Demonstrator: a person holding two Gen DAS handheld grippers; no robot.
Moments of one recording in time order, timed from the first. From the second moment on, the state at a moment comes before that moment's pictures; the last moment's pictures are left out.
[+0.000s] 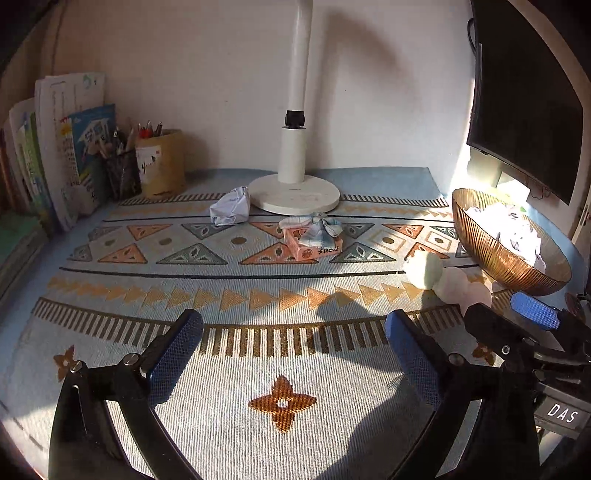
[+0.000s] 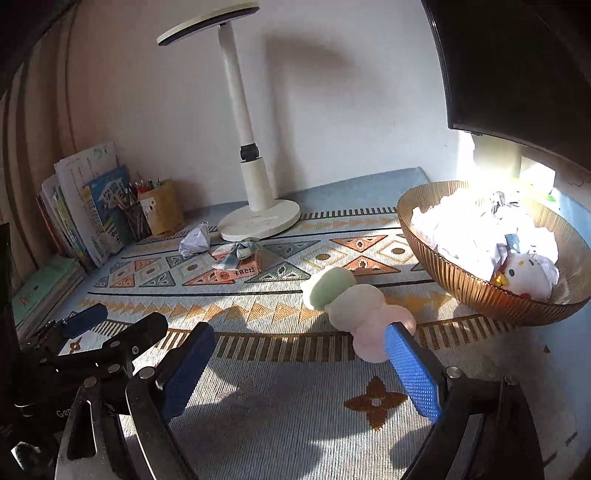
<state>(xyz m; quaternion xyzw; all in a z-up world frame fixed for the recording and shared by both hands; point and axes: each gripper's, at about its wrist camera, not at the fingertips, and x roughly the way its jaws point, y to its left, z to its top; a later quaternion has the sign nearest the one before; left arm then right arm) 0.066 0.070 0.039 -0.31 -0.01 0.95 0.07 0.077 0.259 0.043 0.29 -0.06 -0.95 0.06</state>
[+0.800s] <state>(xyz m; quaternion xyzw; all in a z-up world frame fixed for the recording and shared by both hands) 0.066 0.065 0.034 -0.32 -0.02 0.94 0.08 0.065 0.268 0.034 0.33 -0.09 -0.94 0.07</state>
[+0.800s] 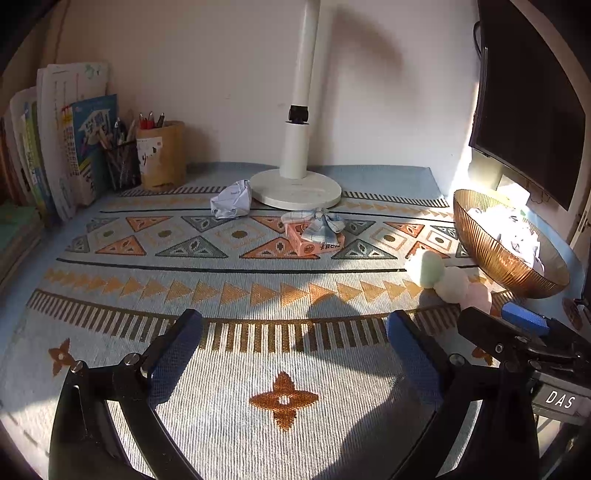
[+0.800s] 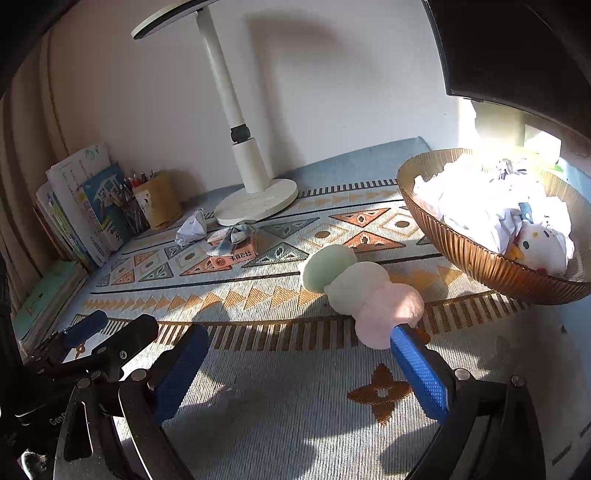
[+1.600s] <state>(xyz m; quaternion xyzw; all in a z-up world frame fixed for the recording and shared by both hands) 0.065 0.054 0.037 -0.32 -0.05 0.94 0.08 0.057 0.250 0.042 0.35 -0.07 -0.93 0.10</state>
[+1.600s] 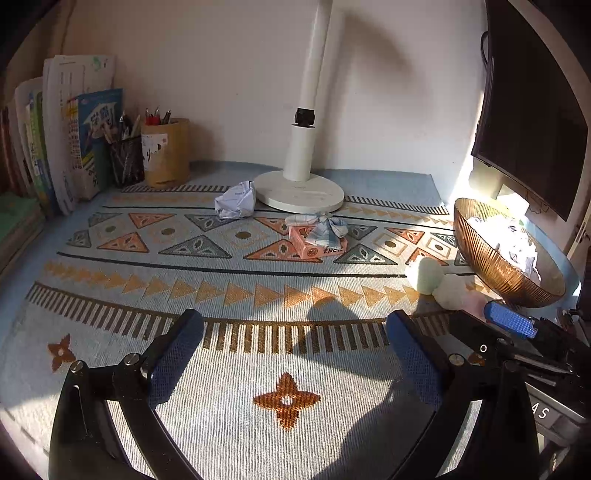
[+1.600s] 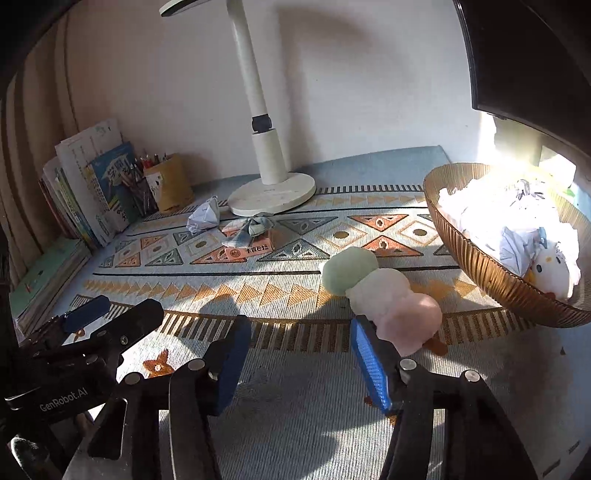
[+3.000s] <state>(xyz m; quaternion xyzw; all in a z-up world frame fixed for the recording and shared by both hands) -0.018 0.026 0.059 -0.38 -0.03 0.91 0.15 0.030 0.206 0.054 0.36 -0.03 -0.92 0.13</state>
